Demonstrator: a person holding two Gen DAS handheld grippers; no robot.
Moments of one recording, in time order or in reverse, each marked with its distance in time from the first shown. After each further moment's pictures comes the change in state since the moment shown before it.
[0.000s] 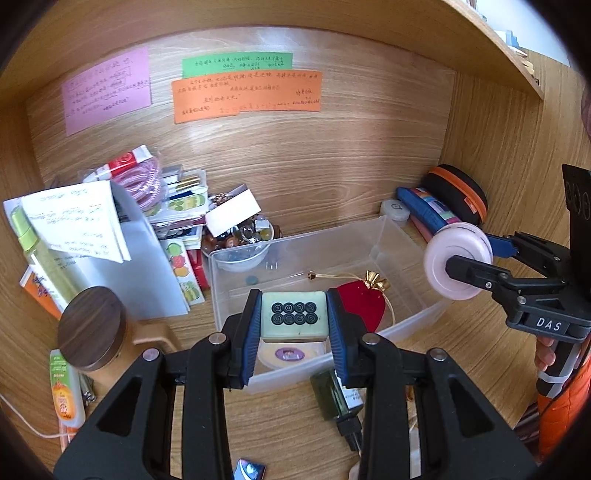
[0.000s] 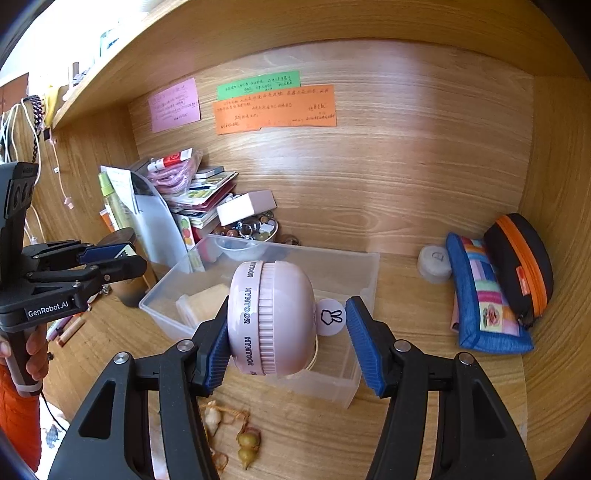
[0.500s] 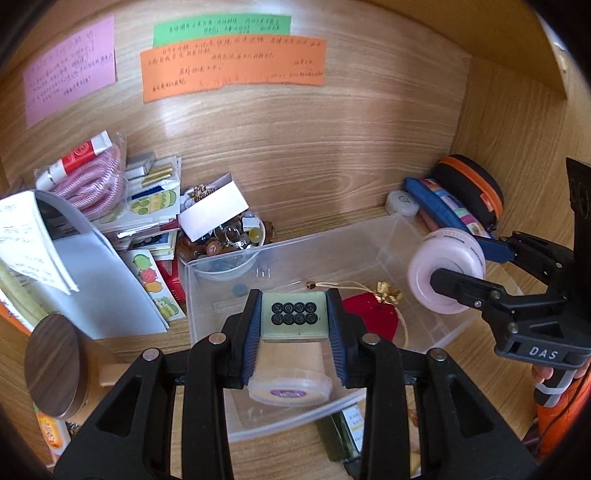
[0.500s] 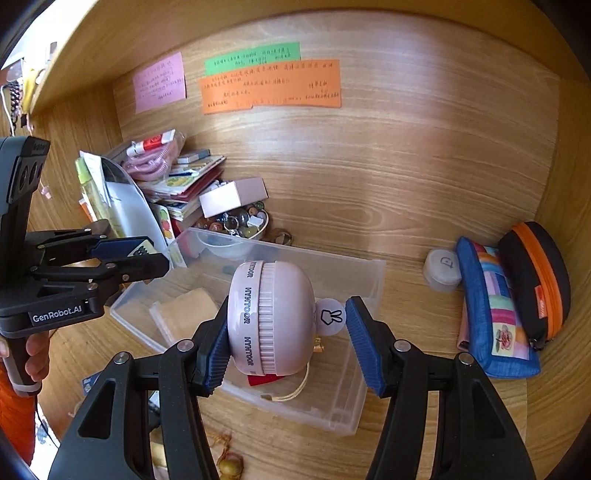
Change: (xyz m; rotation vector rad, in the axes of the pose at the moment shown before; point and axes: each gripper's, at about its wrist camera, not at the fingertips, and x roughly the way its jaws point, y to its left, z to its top) left arm 0.059 0.007 0.019 -0.007 0.074 -0.027; right arm 0.047 -0.005 0.015 -0.028 0.070 -0.019
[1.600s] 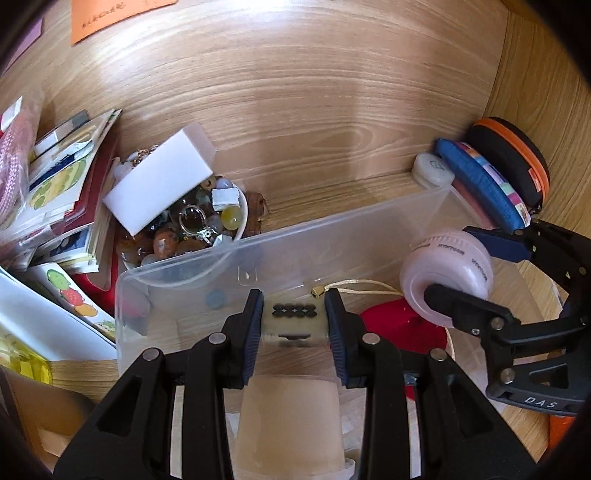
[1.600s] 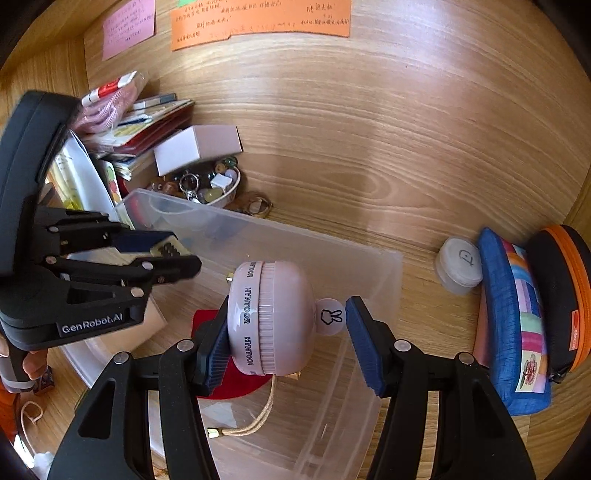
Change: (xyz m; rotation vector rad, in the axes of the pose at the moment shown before) left arm 0.098 -0.001 0.012 0.030 0.153 0.005; right arm 0.084 -0.012 0.000 -0.064 0.144 -0.056
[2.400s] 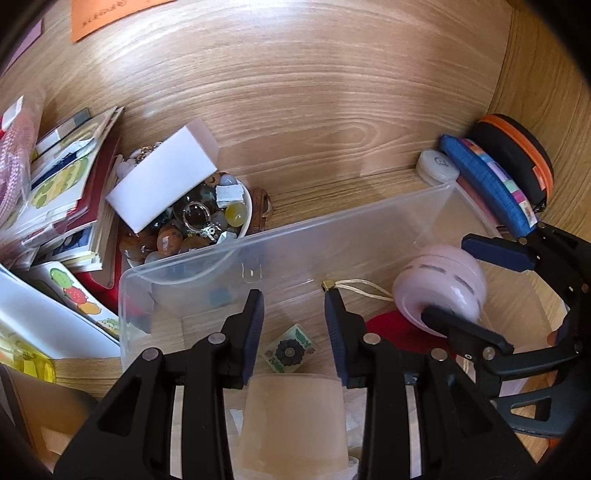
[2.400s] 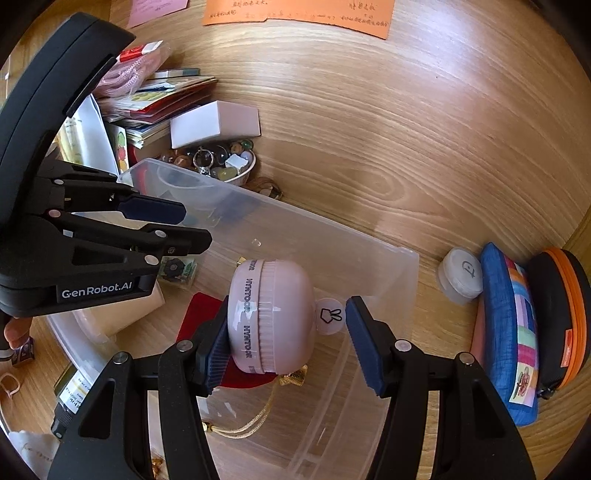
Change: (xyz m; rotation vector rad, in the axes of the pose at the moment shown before) left arm 0.000 0.002 0.003 -0.011 0.006 0.004; right arm 0.002 0.017 -0.007 -0.119 0.001 -0.036
